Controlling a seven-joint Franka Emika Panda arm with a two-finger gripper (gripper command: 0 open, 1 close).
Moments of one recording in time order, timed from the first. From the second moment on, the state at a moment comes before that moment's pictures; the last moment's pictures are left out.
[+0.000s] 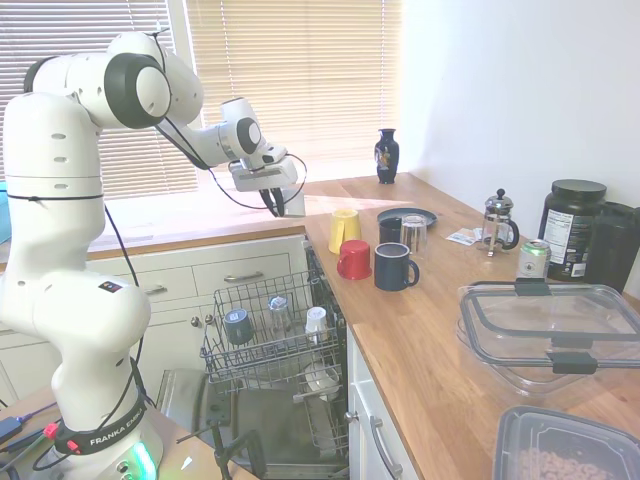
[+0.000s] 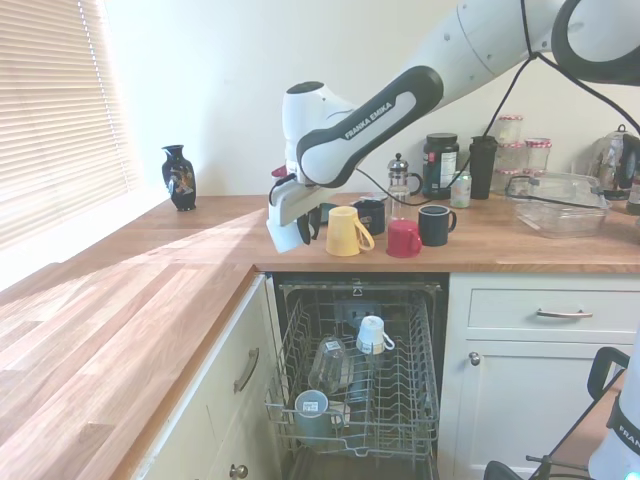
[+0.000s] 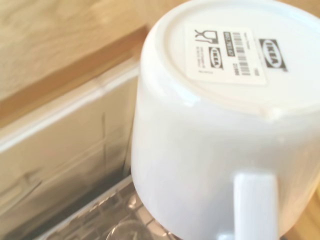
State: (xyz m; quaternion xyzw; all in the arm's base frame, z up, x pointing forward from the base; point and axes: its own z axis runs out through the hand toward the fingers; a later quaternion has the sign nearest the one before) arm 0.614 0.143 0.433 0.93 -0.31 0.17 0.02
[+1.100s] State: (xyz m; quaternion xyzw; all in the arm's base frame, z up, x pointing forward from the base) arm 0.692 0.101 0.380 0.93 -0.33 0.14 0.03
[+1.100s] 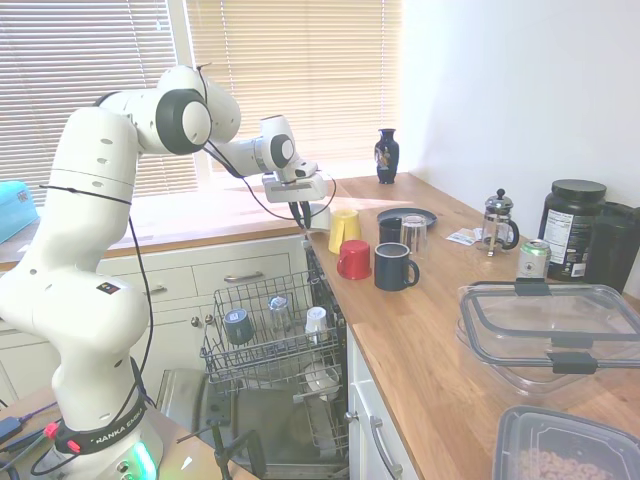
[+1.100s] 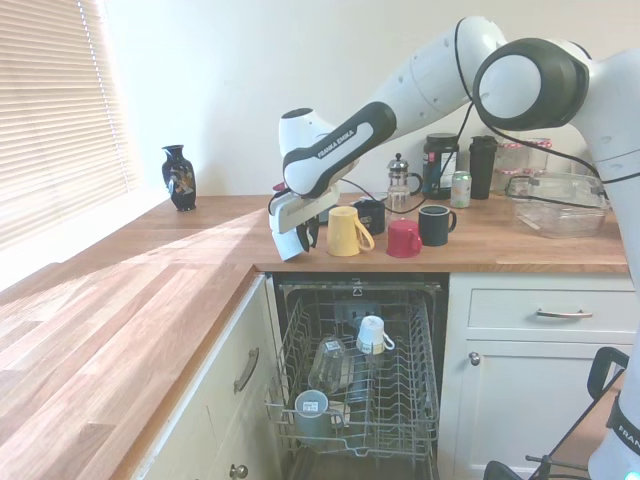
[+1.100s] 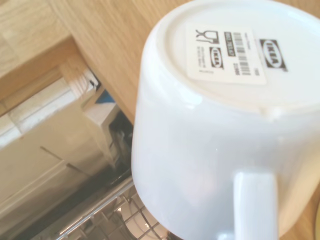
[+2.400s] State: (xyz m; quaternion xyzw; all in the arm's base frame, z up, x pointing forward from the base) arm 0.741 0.077 0.337 0.93 -0.34 0.09 0.06
